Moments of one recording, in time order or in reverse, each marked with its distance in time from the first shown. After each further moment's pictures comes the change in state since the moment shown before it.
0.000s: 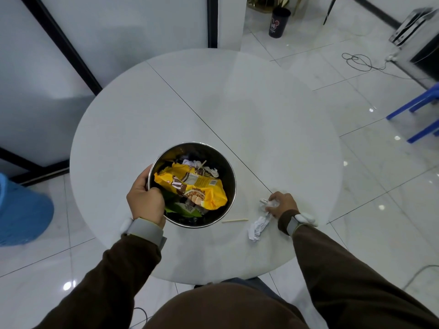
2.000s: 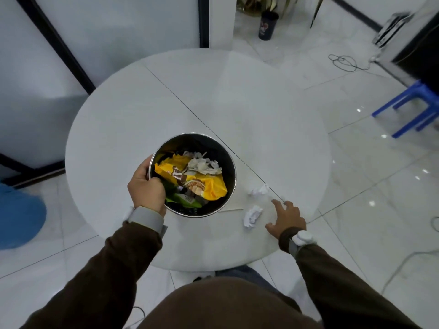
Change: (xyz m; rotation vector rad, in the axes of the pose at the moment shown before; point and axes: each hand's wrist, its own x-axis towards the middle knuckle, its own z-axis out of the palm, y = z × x) left_hand -0.022 0.009 -0.002 -0.057 -0.020 0.024; right_hand -0.103 0.026 0.004 -0.493 0.044 0.019
